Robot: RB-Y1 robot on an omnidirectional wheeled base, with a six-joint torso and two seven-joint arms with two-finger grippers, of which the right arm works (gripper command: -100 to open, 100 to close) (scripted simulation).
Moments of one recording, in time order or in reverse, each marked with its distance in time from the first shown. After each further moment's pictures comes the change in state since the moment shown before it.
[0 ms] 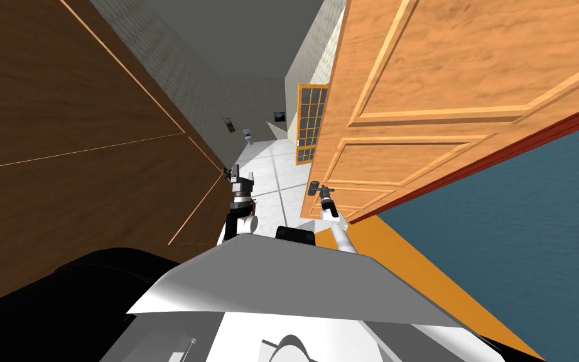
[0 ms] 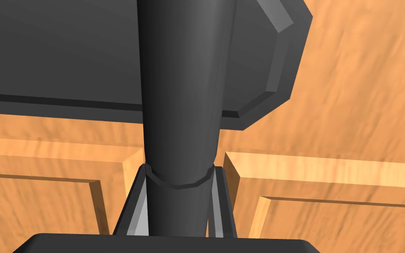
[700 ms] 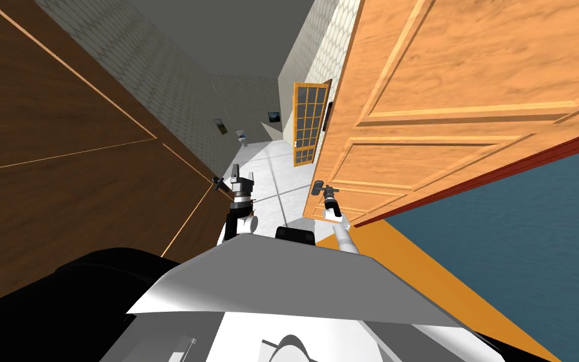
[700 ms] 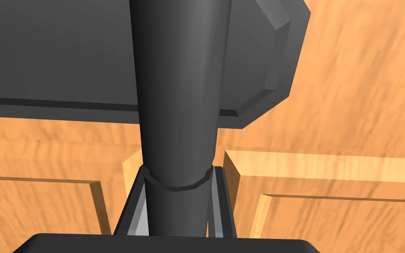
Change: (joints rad) arm -0.028 0.005 -0.091 0.041 -0.010 -0.018 0.012
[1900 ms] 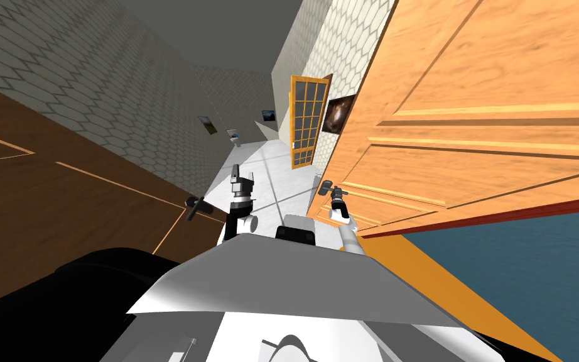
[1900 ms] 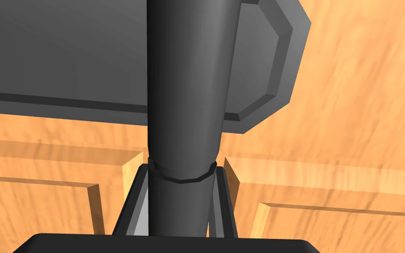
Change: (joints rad) arm -0.006 -0.033 -0.113 0.016 -0.017 0.002 0.022
